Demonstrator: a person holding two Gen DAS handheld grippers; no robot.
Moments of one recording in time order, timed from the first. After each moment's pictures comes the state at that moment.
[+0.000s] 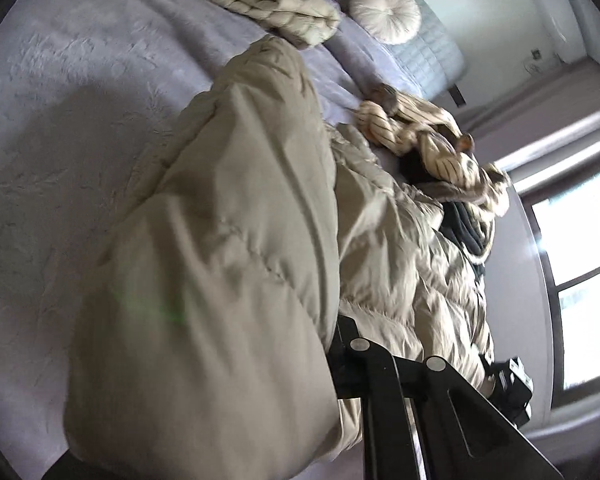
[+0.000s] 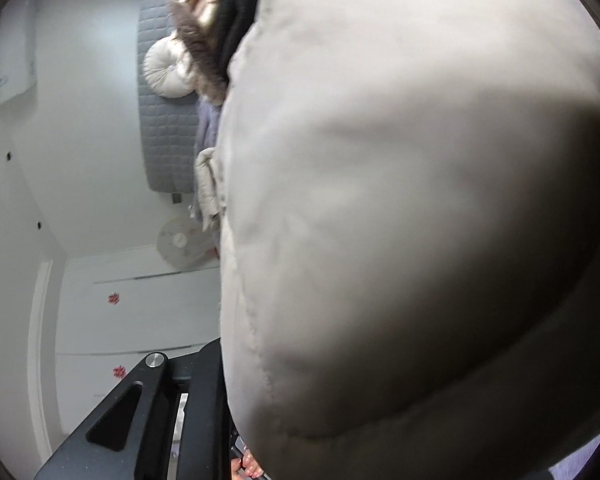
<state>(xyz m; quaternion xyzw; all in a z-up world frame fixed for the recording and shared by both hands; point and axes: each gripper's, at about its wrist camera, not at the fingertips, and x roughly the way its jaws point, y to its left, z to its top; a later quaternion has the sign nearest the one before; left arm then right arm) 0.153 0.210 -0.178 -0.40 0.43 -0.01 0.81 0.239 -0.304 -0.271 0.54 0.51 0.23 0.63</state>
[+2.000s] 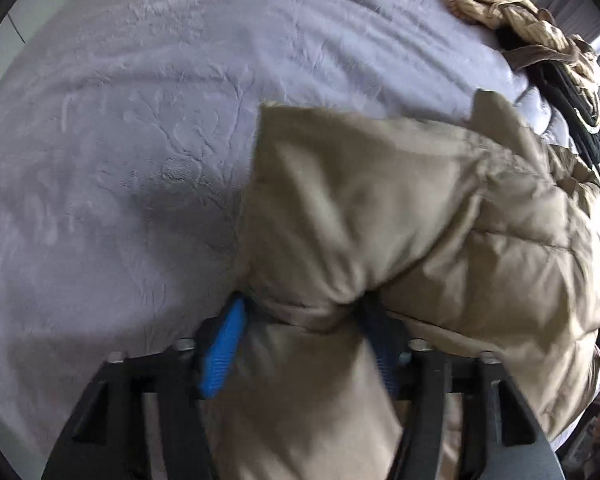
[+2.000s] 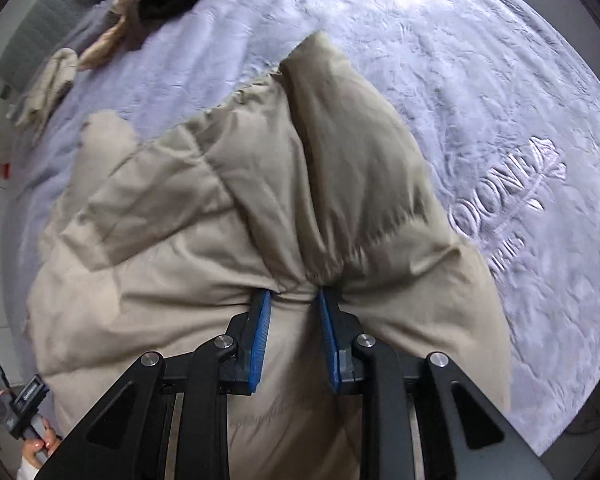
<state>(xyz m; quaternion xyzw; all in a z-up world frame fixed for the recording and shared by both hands) 0.013 0.206 -0.208 -0.20 0.61 0.12 0.75 0.148 -0.303 -0.218 0.13 0.65 -0.01 0.75</state>
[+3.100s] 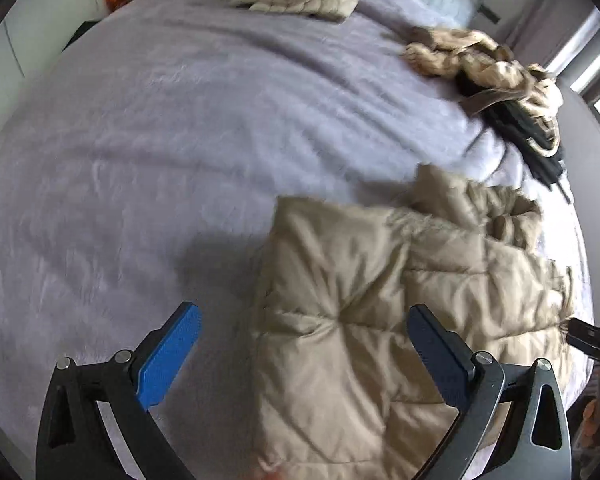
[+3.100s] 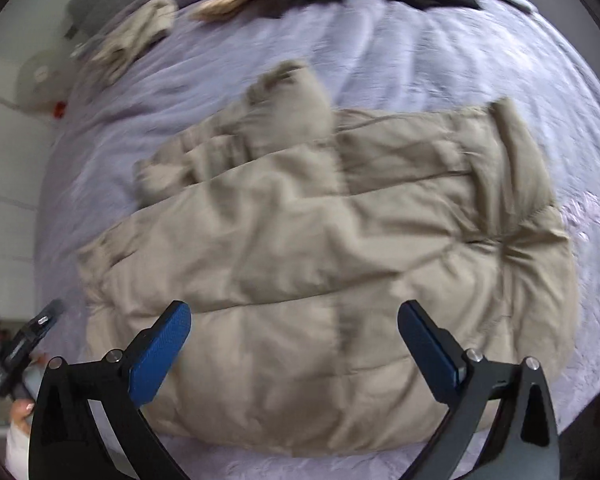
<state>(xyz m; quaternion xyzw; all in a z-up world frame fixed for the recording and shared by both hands) -0.002 0.223 -0.125 -0.19 0.55 0.09 0.81 0.121 -0.168 -0.154 0.09 0.64 0.12 0.75</state>
